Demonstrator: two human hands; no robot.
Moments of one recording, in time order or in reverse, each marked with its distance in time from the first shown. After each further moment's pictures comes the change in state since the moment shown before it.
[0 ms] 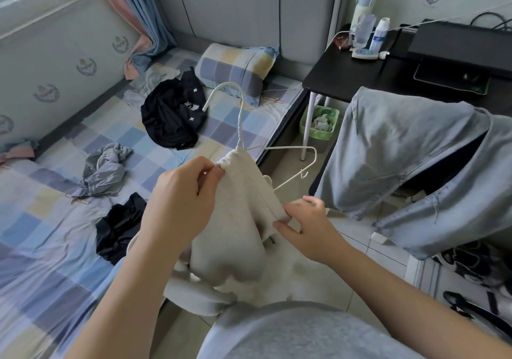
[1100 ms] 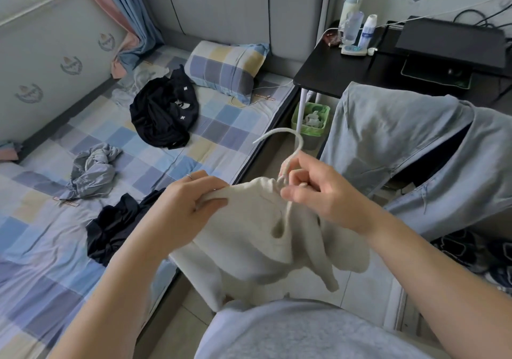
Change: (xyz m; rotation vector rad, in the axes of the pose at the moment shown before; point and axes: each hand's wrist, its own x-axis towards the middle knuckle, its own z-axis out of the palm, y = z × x) left_hand -0.004 -0.038 0.007 -0.089 -0.355 0.304; right_hand 0.015 -0.052 -0.092 0.620 -0.196 0.016
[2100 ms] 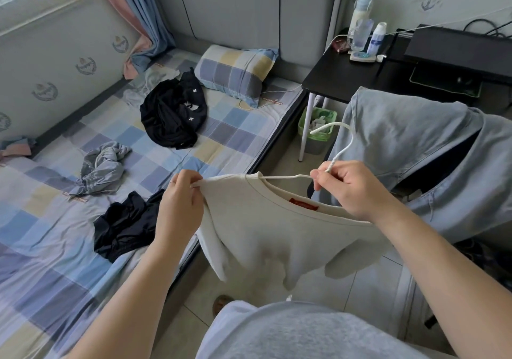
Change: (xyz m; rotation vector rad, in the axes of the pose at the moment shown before) left_hand -0.004 -0.071 0.049 0.036 0.423 -0.310; right_hand -0.006 0.012 -0.019 -0.280 0.260 0.100
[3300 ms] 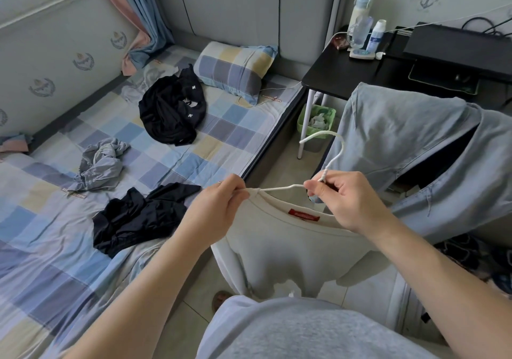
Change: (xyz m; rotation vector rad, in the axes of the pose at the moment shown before) left_hand -0.020 0.053 -0.005 -0.019 -0.325 0.334; right_hand -0.020 0.011 0.027 0.035 0.049 -0.083
